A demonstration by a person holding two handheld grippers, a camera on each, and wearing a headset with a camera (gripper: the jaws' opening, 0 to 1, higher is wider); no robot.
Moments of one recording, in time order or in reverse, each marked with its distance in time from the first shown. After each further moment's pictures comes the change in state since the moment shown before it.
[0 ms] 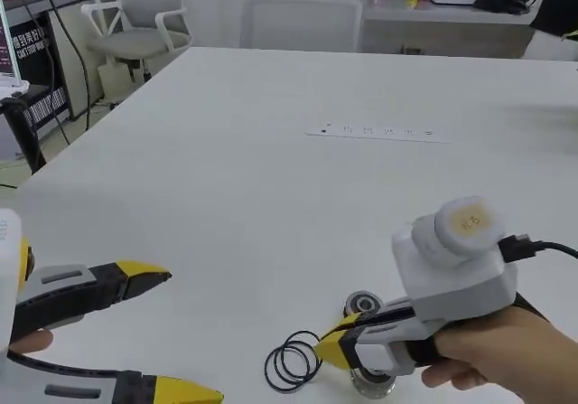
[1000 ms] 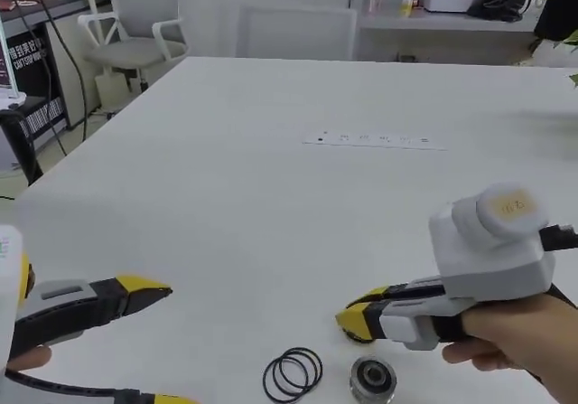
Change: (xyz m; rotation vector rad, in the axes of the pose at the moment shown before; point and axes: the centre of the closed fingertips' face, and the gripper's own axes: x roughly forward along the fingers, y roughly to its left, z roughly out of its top) left arm 0.002 -0.004 -0.001 0.010 0.010 -0.020; right arm -0.034 -0.039 0.022 0.045 -0.125 -0.116
